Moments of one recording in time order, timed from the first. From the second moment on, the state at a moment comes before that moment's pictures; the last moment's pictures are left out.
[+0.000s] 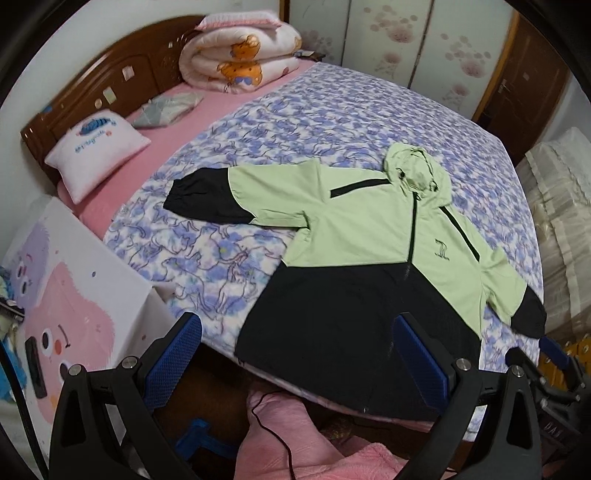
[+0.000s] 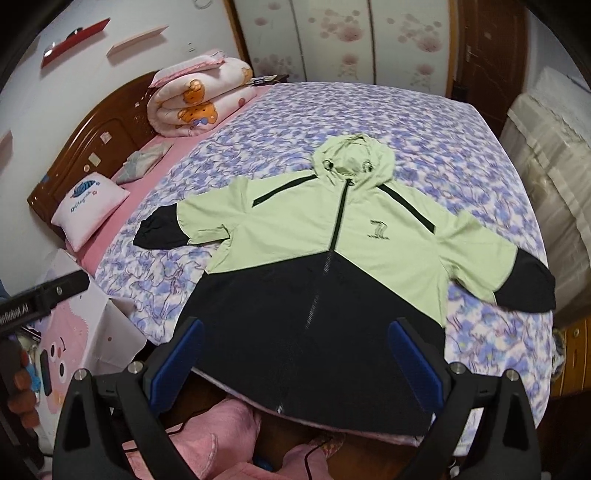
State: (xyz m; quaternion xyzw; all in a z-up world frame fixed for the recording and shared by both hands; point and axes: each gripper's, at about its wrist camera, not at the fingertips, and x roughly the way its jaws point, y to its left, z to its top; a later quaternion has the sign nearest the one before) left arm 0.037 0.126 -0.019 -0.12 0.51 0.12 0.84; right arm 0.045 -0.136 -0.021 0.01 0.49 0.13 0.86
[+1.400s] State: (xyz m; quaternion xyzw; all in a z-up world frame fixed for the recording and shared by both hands) left arm 0.280 0.565 -0.389 -0.39 0.53 0.20 0.73; right arm 0.288 0.160 -0.275 -0.05 0.61 0.03 0.79
